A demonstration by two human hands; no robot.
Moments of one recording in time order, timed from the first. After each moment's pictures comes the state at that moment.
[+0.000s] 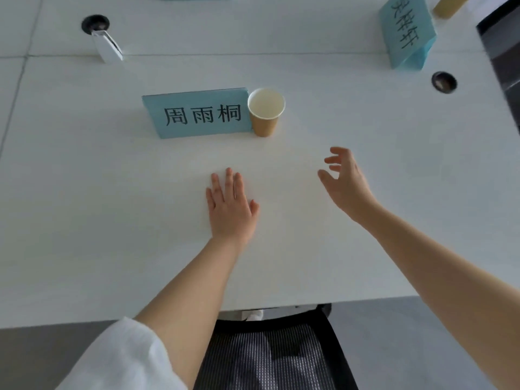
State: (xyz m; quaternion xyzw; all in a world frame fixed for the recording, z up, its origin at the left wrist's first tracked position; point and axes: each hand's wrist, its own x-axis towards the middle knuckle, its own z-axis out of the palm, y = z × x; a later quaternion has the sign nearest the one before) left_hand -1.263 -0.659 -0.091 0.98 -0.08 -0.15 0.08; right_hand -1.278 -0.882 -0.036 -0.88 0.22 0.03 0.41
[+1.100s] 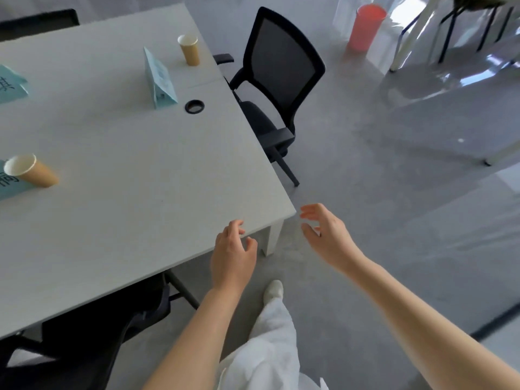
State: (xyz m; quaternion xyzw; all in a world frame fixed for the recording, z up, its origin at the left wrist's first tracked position) left_hand -1.593 -1.095 0.022 0.92 -0.14 -0.14 0.33; right_hand -1.677 -1.276 0.057 -0.86 0.27 -0.01 0.43
